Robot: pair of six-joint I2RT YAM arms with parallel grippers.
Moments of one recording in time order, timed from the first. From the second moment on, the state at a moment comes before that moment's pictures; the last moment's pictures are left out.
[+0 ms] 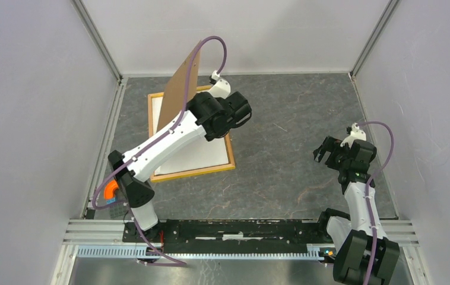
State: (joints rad) left arm -0.93 1.74 1.96 -1.55 -1.09 -0.49; right arm -0.32 0.88 0.41 -0.16 -0.29 0.16
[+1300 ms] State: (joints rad) left arm -0.91 1.99 1.79 -1.56 -1.18 -0.87; right arm -0.31 0.91 0.38 -0.11 -0.32 0.16
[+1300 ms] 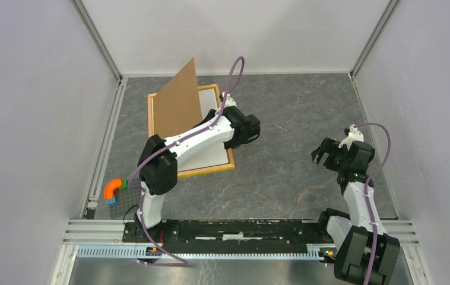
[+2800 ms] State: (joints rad) left arm -0.89 2.00 1.55 -1.15 -0.95 -0.67; right arm -0.31 0.91 0.36 -0.10 -0.32 0.16
